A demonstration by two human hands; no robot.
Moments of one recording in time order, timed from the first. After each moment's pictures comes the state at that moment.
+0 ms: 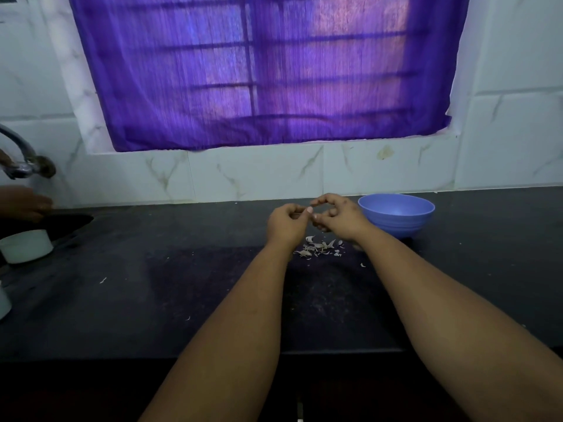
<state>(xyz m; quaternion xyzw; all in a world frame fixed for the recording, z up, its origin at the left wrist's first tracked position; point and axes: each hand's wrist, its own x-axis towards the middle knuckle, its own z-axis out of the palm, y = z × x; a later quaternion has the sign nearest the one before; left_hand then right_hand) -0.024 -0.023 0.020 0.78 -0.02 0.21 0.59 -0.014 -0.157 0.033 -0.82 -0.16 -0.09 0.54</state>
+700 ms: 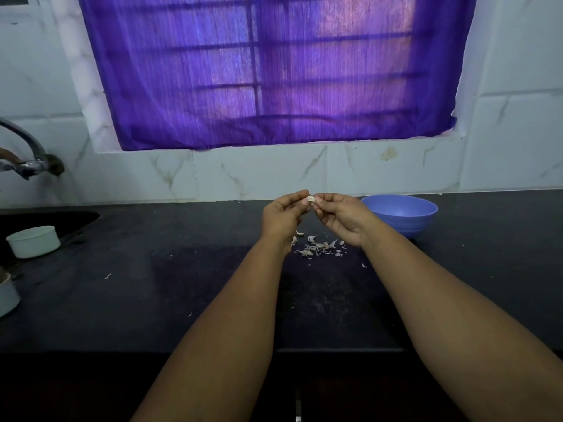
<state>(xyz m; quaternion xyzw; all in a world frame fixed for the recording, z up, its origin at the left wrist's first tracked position) -0.040 -0.019 0.035 0.58 -0.08 0.14 0.80 -0.024 -0.148 0.048 -0.51 -0.13 0.05 0.85</state>
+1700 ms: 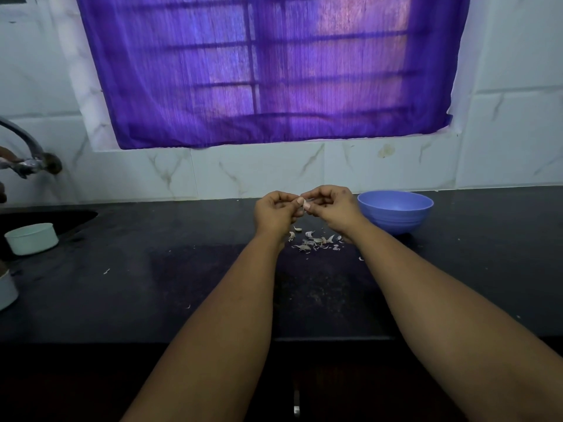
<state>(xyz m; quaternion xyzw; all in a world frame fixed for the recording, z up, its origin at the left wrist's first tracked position) -0.043 -0.012 0.031 0.63 -0.06 0.20 0.75 -0.029 -0.144 0.039 -0.76 -0.21 -0.16 0.59</state>
